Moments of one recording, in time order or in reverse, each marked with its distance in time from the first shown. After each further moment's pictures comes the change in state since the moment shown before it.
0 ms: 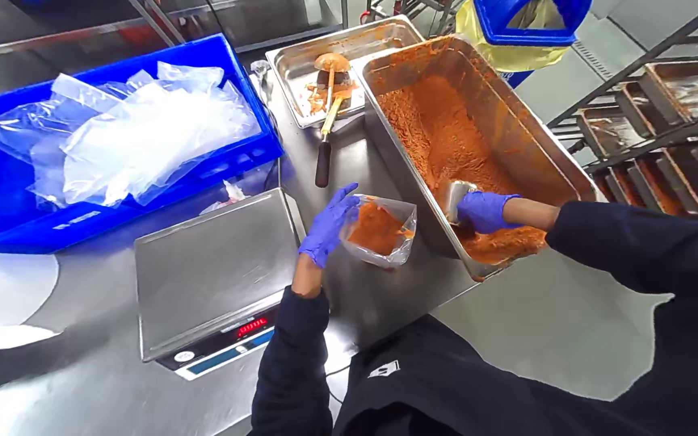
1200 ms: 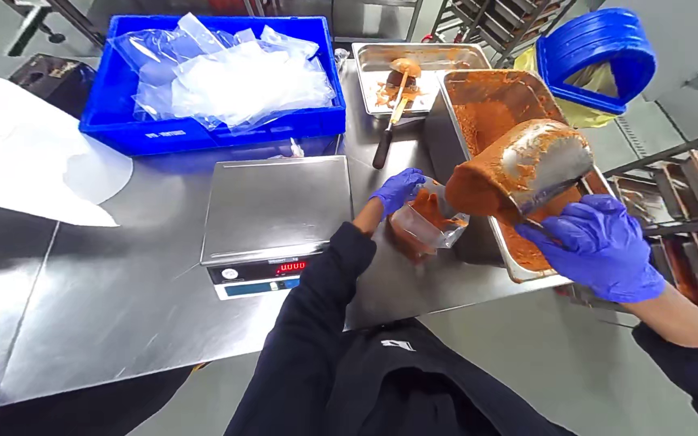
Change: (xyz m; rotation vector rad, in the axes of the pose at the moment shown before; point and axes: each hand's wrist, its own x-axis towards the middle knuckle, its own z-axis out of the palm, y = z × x) left_hand 0.012 0.007 0.001 -0.037 -0.131 0.040; right_hand -0.109 -0.105 -0.006 -0.342 1.506 -0.268
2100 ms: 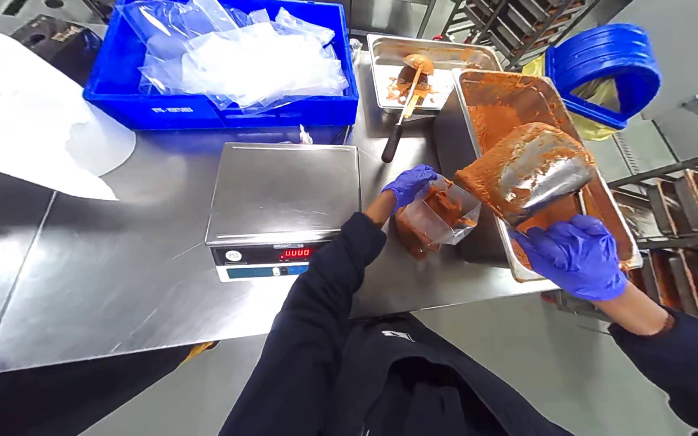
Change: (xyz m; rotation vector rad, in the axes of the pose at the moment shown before) left_hand 0.000 -0.006 -0.001 0.237 -0.041 0.137; right_hand -0.020 -0.005 0.028 -0.140 0.056 -0.172
